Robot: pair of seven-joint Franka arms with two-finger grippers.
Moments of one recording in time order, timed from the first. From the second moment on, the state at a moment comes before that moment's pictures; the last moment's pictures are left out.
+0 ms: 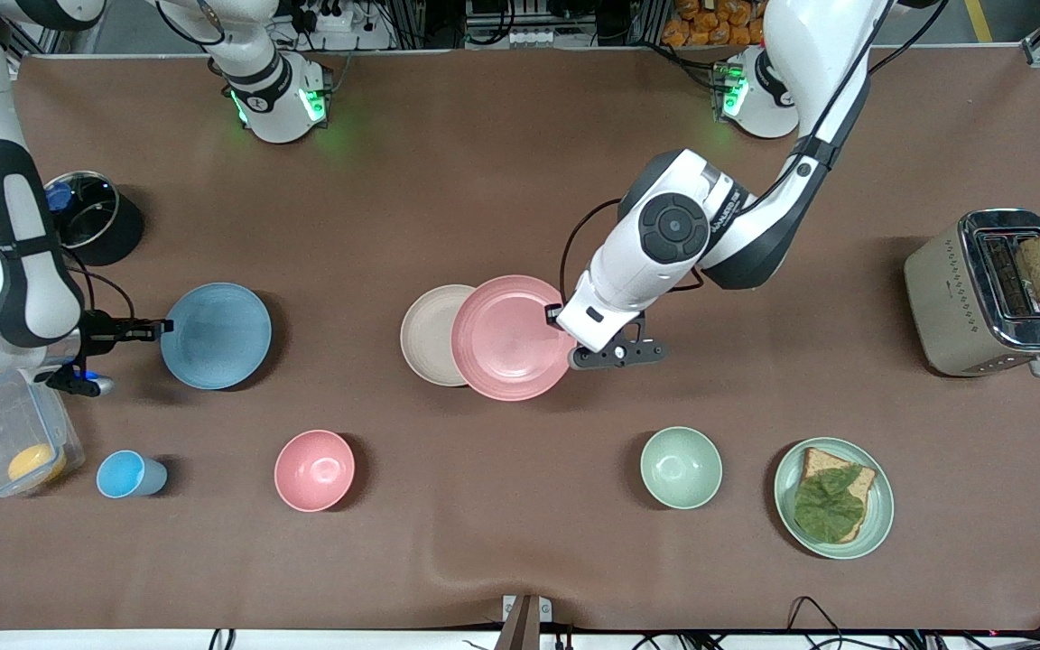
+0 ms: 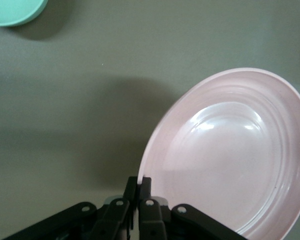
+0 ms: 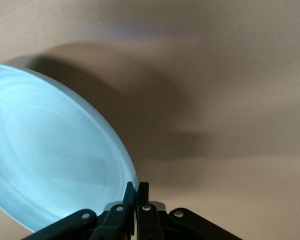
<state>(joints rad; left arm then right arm) -0.36 0.54 -0.32 -1.50 -0.05 2.12 -0.73 -0.27 0.59 -0.07 -1.74 0.20 1.80 -0.27</state>
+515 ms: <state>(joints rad) -0.53 0.65 -0.32 -1.50 -0.05 2.26 -0.88 -0.26 0.55 -0.03 -1.61 0.23 1.58 -0.27</state>
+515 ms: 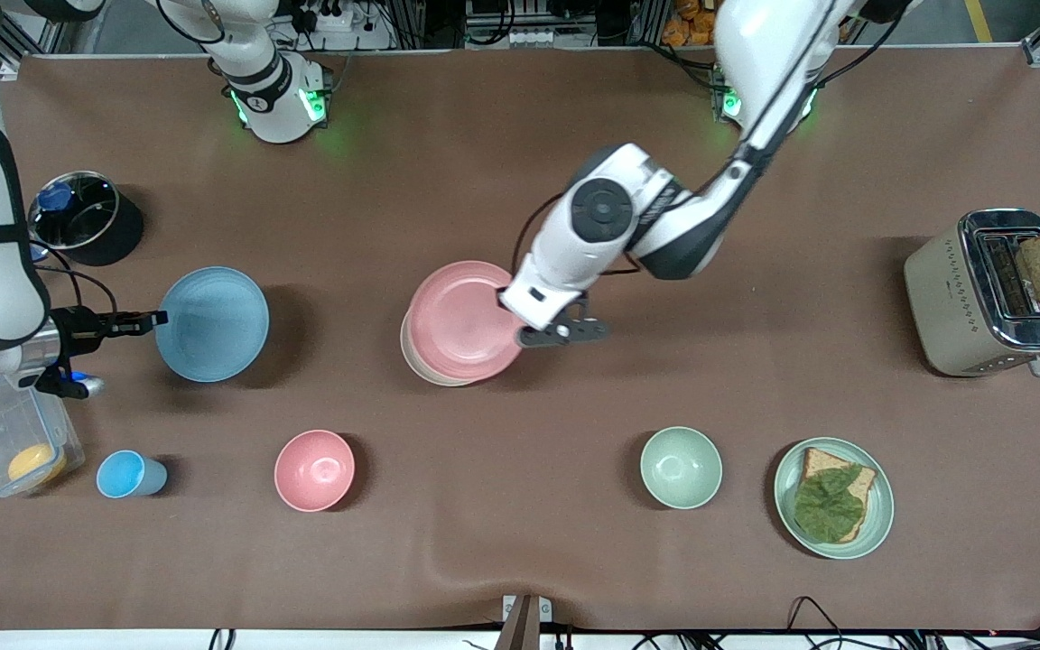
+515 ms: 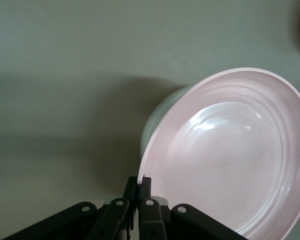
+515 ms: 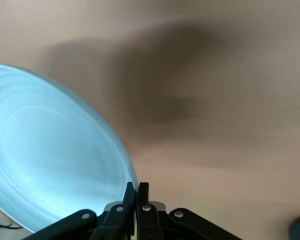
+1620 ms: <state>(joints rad) -0.57 0.81 -0.30 -1.50 -0.04 2.40 -0.90 -0.20 0.49 -0.01 -1.57 0.27 1.52 -0.27</state>
